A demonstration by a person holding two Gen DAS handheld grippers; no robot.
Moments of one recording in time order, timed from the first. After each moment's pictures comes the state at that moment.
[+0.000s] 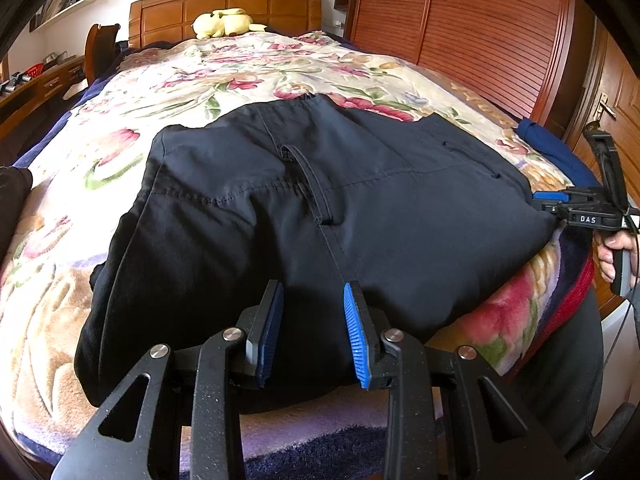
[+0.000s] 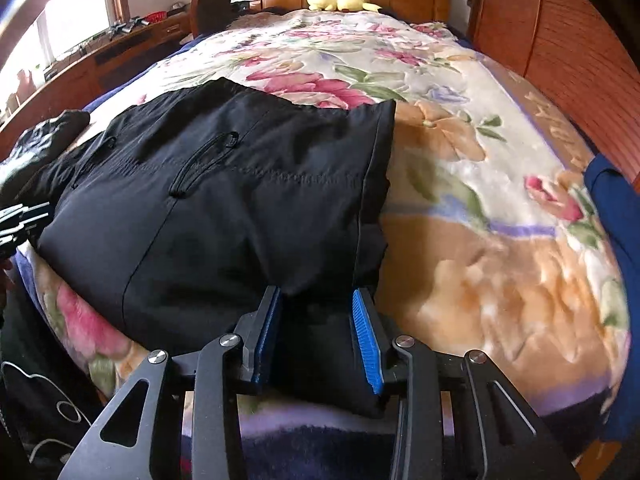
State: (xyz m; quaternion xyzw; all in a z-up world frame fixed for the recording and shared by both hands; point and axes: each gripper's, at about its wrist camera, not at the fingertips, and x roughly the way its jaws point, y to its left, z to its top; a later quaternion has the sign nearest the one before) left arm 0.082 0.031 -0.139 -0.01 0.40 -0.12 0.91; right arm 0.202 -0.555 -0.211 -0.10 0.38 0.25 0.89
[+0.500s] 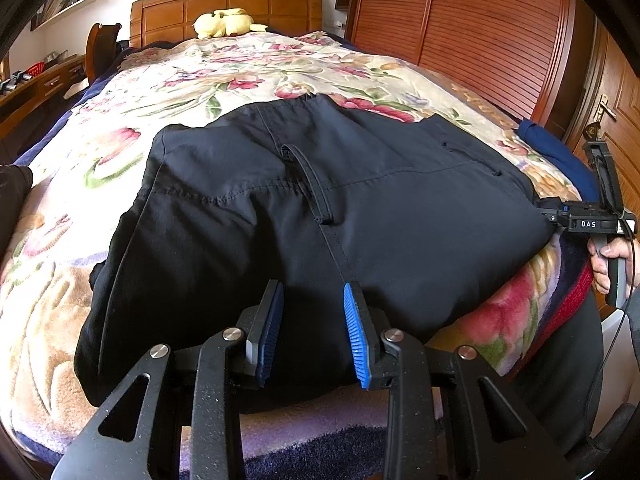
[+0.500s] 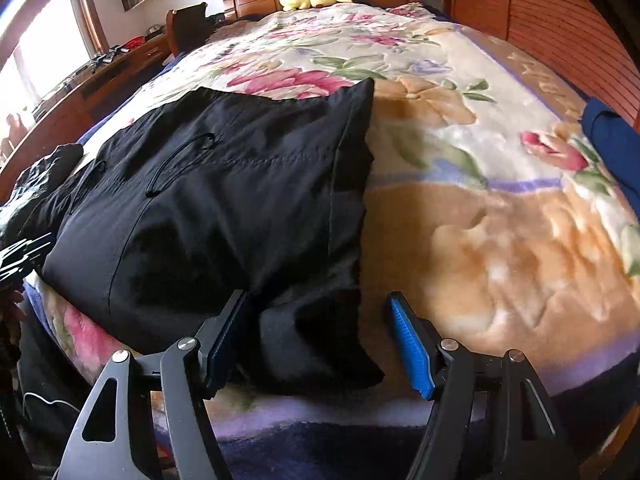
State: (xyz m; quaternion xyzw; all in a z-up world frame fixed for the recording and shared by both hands) left arm 0.081 0.034 -0.139 -0.02 0.40 -0.12 0.91; right arm 0.206 -0.572 -0.231 -0.02 0.40 0.25 0.88
